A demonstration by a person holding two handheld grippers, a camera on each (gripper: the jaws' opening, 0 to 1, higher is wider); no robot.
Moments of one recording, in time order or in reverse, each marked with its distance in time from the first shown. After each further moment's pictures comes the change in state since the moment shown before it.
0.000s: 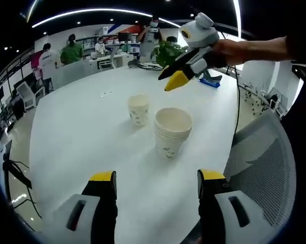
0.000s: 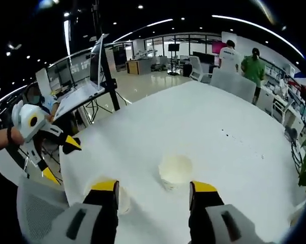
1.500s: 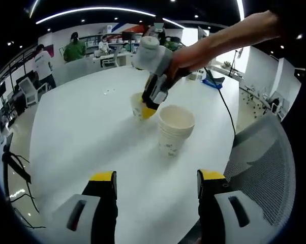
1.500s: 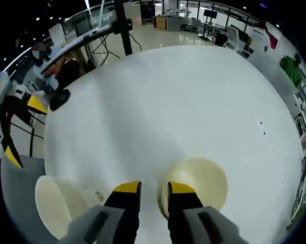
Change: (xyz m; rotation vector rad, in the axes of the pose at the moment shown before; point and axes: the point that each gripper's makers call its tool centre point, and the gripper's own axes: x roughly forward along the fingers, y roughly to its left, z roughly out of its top) left arm -0.004 0.006 -0.008 -0.034 -0.003 0.013; right arm 0.111 -0.004 -0.045 -0.183 0.398 0.125
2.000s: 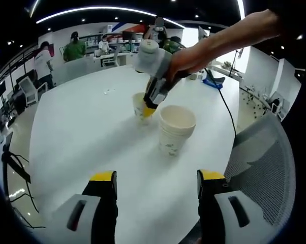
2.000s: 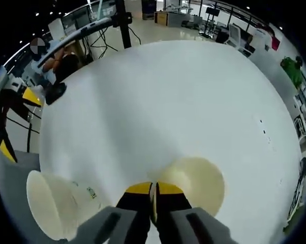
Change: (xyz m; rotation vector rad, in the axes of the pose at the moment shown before) left arm -0.001 -0.004 0.005 -0.001 0.003 -0.001; right arm -0.005 -0.004 -0.007 0.003 0.019 -0.030
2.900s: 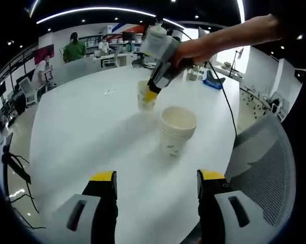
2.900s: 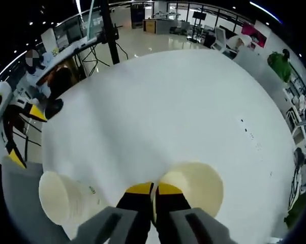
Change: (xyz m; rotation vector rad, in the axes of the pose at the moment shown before) left arm 0.003 0.006 -0.001 0.002 -0.006 -0.001; right arm -0.046 -0.020 0.009 0.060 -0.078 -0.050
